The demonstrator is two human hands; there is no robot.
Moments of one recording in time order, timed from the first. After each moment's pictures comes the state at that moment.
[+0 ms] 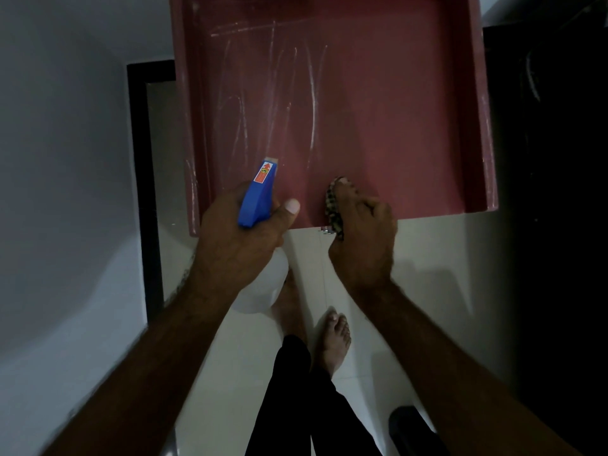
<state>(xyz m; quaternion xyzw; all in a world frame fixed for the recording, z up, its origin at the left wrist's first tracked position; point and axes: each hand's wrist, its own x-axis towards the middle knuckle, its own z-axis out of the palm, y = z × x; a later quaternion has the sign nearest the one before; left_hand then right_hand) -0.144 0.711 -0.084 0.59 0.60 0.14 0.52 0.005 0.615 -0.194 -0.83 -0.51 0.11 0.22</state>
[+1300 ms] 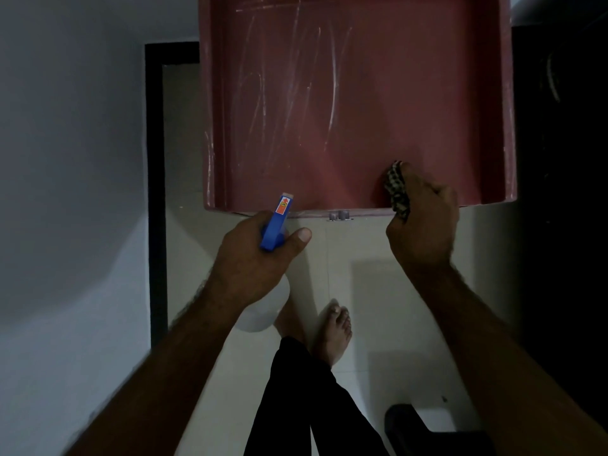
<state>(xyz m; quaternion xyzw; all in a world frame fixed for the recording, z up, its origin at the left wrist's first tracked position) -0.179 0.667 -0.119 0.63 0.60 0.00 0.50 0.068 0.590 -0.203 -0.86 -0.46 0.11 0.21</state>
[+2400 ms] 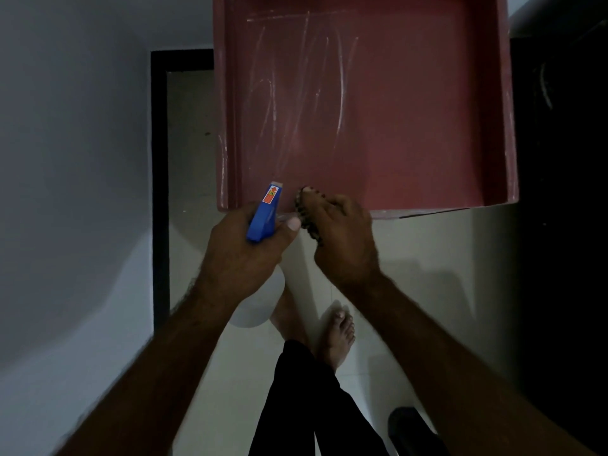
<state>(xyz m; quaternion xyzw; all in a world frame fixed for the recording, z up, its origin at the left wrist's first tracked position) -0.196 0.680 -0.103 0.60 0.62 0.07 0.51 -0.040 0.617 -0.194 -0.73 -0.63 0.16 0.20</state>
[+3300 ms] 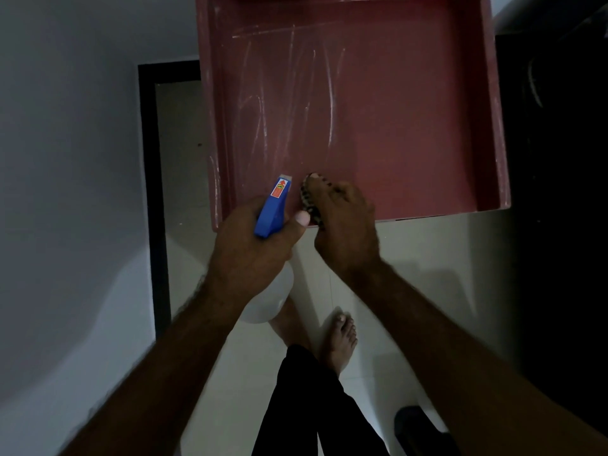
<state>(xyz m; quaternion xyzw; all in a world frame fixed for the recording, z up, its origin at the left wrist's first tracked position) -0.175 0.706 -0.094 0.60 0.59 0.10 0.54 -0.025 0.649 -0.185 -0.76 -0.59 0.18 0.19</state>
